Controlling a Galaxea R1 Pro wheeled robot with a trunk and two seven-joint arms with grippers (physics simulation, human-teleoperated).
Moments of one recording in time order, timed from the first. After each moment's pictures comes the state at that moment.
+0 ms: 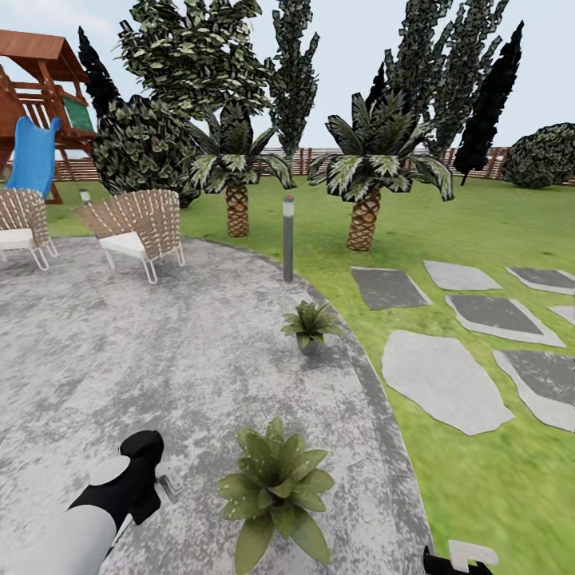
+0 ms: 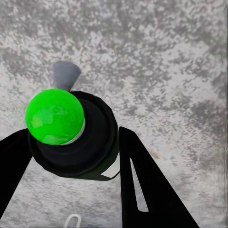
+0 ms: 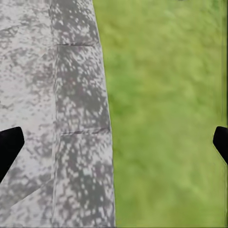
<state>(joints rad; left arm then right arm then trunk) -0.61 0.10 -0.01 -0.72 -1.38 0.81 -1.08 -0.42 -0.12 0.10 -0.05 -0.17 -0.42 -0.24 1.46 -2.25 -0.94</state>
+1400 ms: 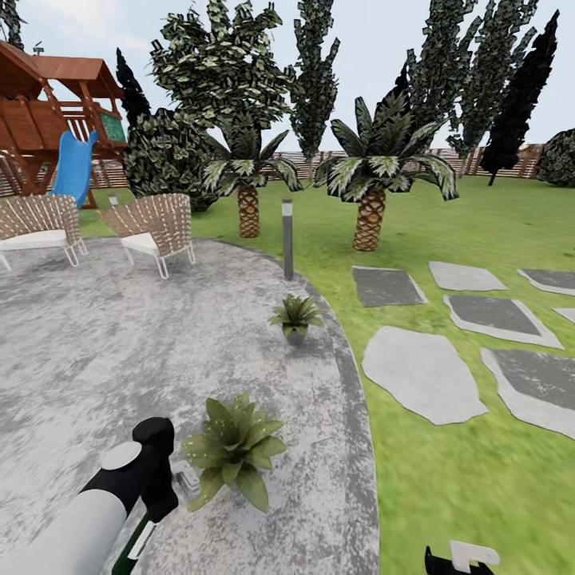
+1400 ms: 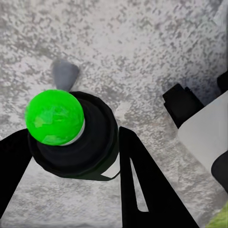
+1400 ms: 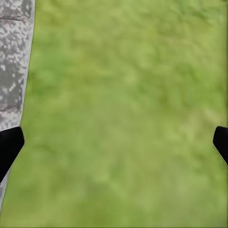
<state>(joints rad) -0.66 0.08 -0.08 -0.73 -1.40 0.82 -1.40 -0.42 -0.12 0.10 -0.05 -0.17 -0.42 -0.24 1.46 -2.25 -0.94</state>
